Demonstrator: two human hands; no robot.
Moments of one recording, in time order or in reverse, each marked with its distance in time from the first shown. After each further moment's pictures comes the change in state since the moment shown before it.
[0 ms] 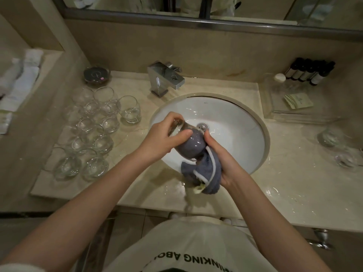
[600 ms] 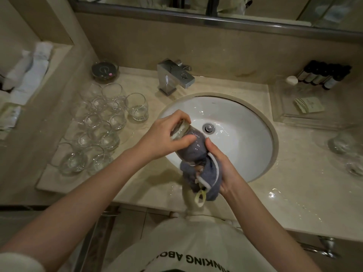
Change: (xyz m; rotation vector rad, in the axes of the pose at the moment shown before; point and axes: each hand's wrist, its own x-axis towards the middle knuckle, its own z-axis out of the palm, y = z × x) left_hand 0.002 -0.010 -0.023 0.209 -0.013 0.223; right_hand 0.017 0.026 0.000 0.112 -0.083 0.069
